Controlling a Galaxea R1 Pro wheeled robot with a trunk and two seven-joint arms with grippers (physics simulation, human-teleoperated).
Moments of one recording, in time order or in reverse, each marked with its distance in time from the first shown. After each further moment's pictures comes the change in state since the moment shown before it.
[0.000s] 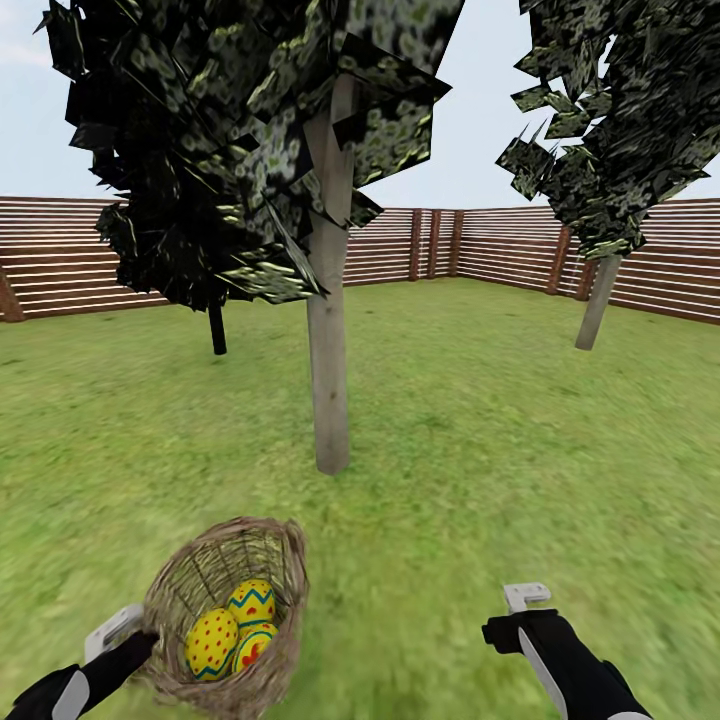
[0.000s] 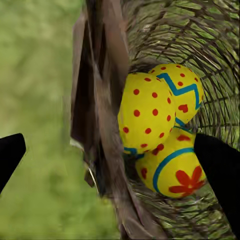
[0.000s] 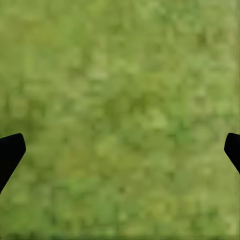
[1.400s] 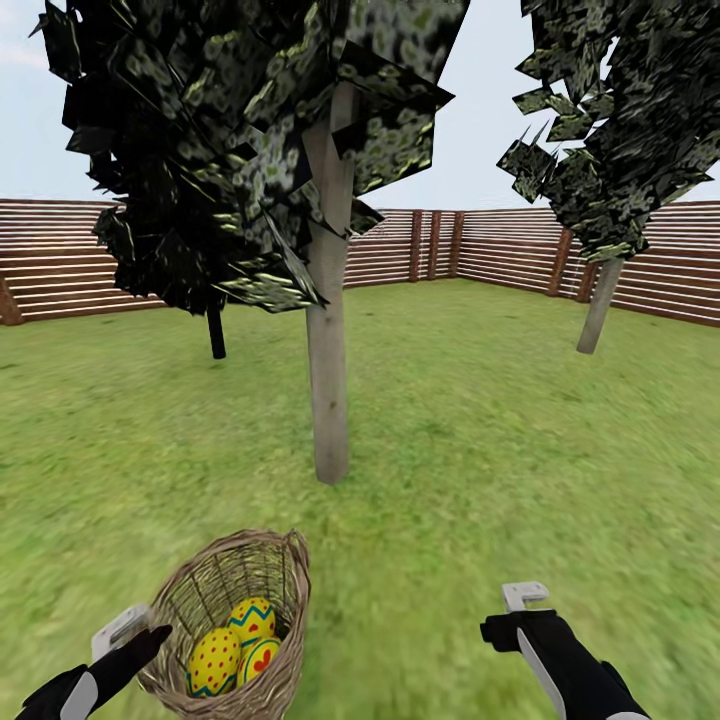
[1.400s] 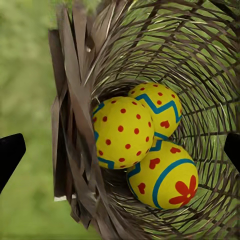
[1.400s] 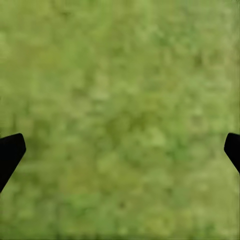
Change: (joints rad) left arm 0.000 -0.017 -0.002 0.008 -0.001 -0.045 0.005; right arm 0.000 0.004 0.001 0.002 0.000 -0.022 0.000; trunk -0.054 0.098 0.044
